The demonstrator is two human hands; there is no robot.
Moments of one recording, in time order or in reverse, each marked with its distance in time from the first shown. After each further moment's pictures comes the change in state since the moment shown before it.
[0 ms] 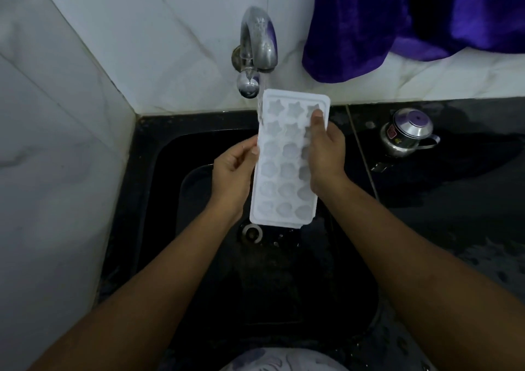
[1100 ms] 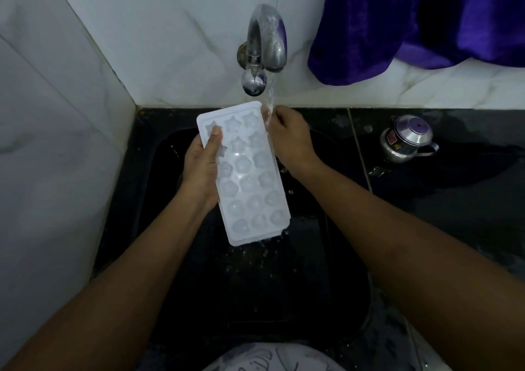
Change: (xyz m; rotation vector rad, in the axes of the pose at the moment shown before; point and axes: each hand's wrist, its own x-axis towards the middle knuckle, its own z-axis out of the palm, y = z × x) left_hand 0.016 0.021 -0.033 -0.236 0.154 -0.169; right_hand 0.009 -0.006 0.047 -0.515 -0.327 -0.288
